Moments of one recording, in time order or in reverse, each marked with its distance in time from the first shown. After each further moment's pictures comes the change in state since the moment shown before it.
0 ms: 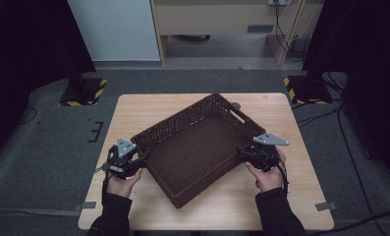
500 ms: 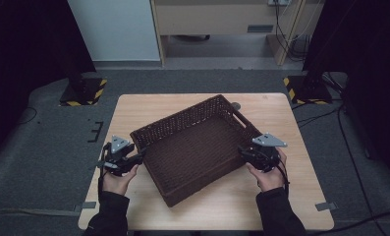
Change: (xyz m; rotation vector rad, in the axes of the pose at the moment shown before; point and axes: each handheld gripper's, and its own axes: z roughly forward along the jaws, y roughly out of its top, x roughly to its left) left arm 0.009 0.001 -0.004 -0.003 -0.030 -0.041; right arm 0.000 -0.002 0.000 -0.001 -0.027 -0.063
